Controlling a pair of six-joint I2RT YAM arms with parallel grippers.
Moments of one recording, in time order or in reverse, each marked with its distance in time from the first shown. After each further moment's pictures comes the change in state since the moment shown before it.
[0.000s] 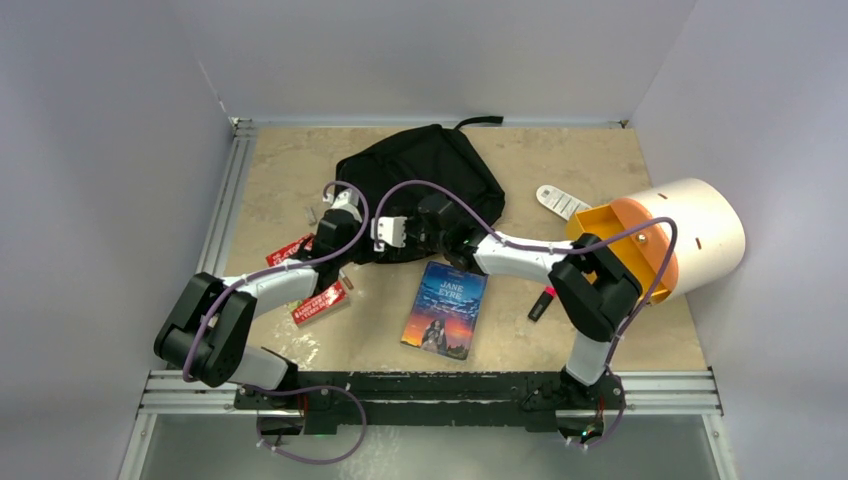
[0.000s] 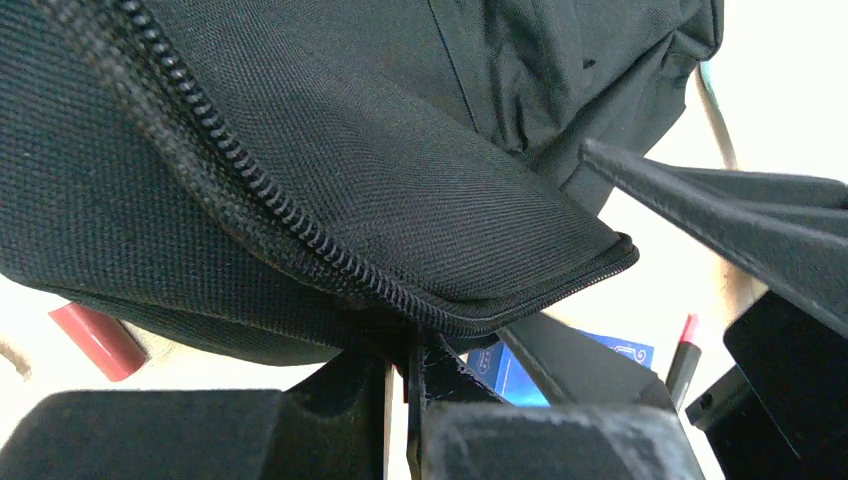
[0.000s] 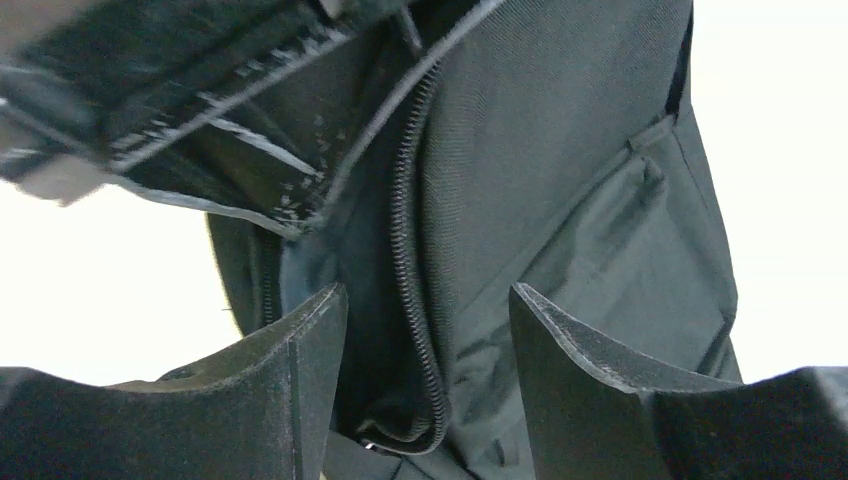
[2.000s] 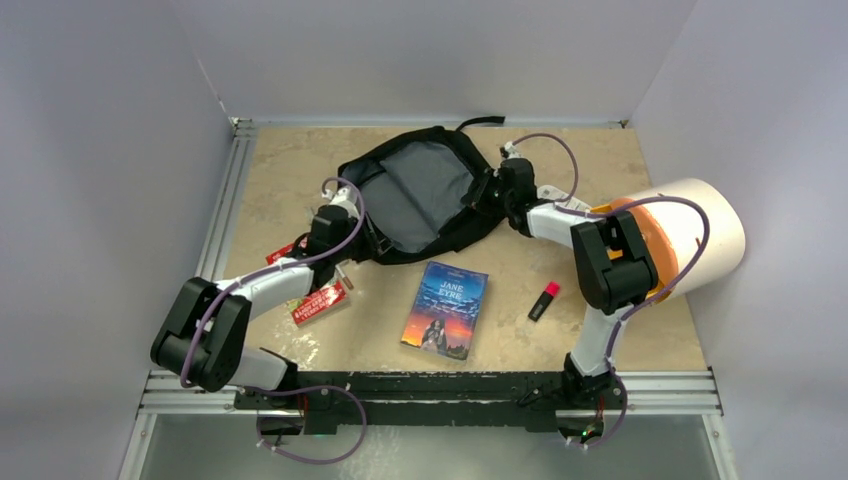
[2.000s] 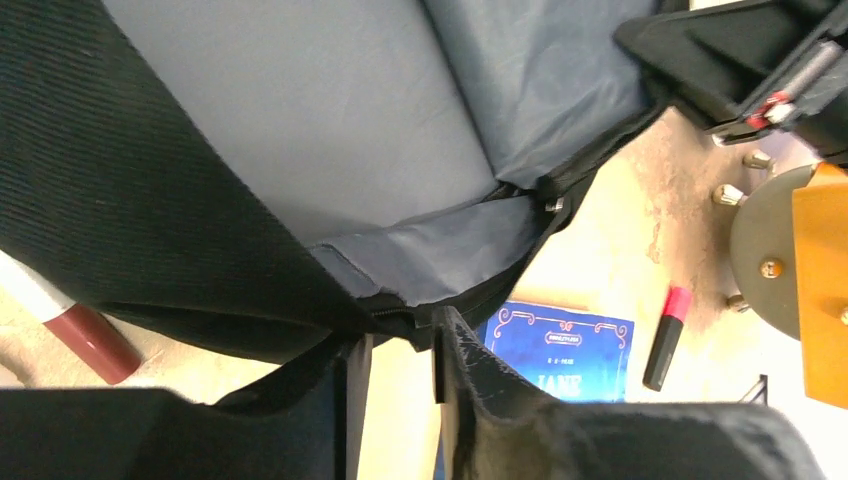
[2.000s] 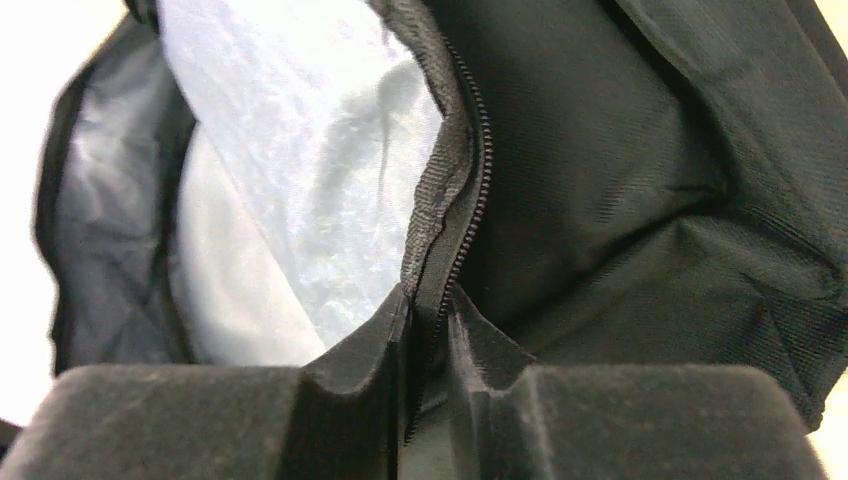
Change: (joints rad) left arm 0.035 -0.027 0.008 -0.023 0.079 0.031; right arm -0.498 0.066 -0.017 0.071 -0.042 1.534
